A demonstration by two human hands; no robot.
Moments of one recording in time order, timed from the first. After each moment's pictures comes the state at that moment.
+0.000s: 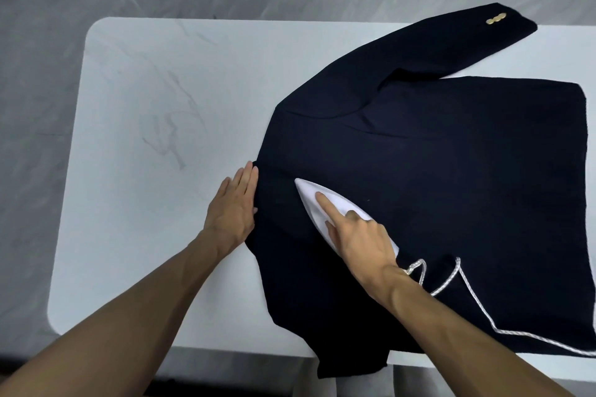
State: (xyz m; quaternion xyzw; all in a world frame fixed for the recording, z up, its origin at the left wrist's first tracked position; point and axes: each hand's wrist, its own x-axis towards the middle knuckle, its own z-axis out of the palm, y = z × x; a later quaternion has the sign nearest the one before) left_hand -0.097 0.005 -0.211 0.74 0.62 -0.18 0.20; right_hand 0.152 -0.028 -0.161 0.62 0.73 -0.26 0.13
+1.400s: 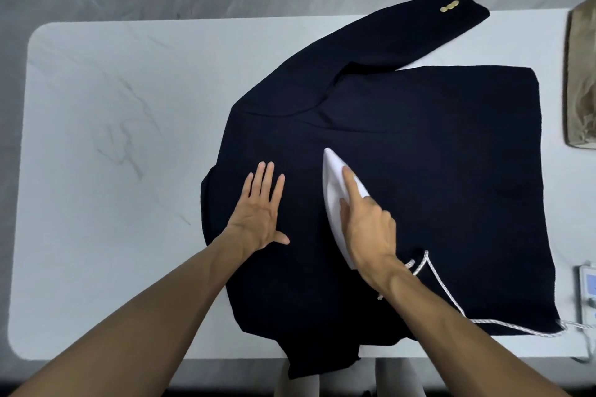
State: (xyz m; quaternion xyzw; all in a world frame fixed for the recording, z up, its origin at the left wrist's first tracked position) left_hand 0.013 0.013 -0.223 0.81 0.49 -0.32 0.12; right_hand 0.213 -0.014 -0.161 0.77 0.57 -0.29 0.05
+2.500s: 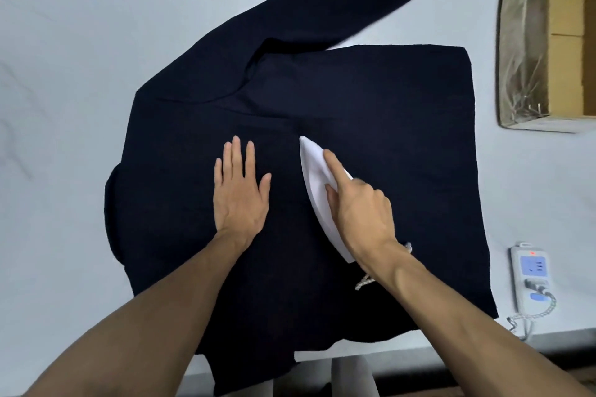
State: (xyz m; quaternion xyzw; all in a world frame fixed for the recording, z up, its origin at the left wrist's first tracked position) left_hand 0.132 0.007 -0.269 0.72 0.68 -0.07 0.10; right_hand 0.322 -0.008 -0.163 0.75 0.61 -0.26 0.08
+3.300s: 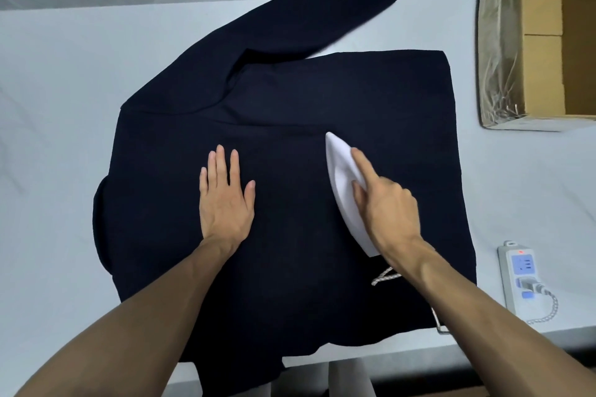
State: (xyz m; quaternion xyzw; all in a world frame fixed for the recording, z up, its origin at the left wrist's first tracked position) left_hand 0.136 0.007 -0.272 0.71 0.69 -0.07 0.10; right_hand 0.389 -0.010 -0.159 0.78 0.57 -0.26 0.05
